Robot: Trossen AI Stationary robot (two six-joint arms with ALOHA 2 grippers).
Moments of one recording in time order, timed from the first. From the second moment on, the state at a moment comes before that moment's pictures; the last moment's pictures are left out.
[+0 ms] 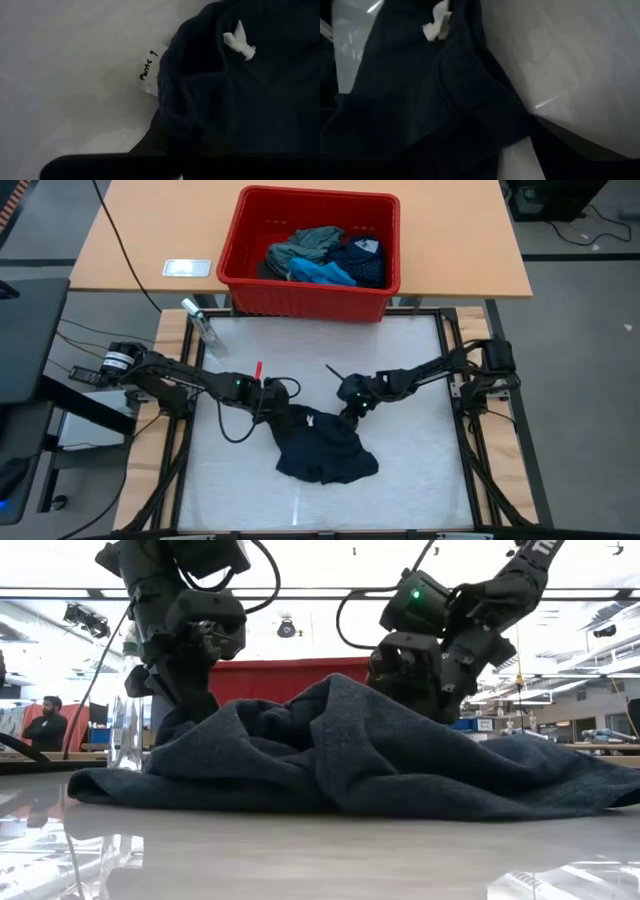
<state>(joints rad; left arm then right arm) -0.13 1.47 0.89 -0.57 -0.07 -0.92 -0.02 1.78 0.80 0.10 -0.31 0.68</state>
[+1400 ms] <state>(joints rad) -0.02 1.40 1.39 -0.74 -0.29 -0.37 0.17 1.09 1.05 -0.81 0.52 0.40</state>
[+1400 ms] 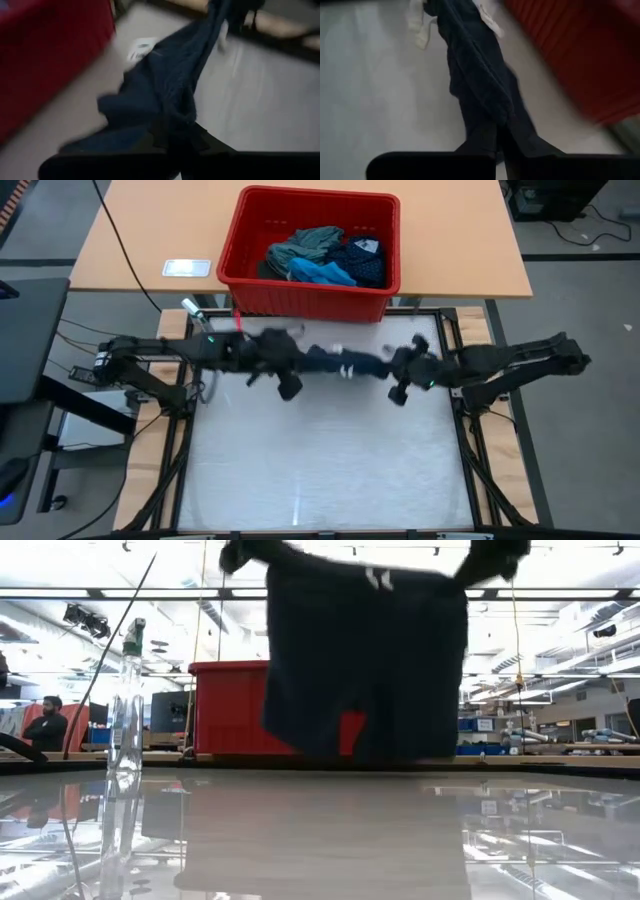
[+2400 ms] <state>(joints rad) -0.31 1.53 0.88 -0.25 -0.01 -0.59 0.42 1.44 0.71 -0.23 0.33 1.12</state>
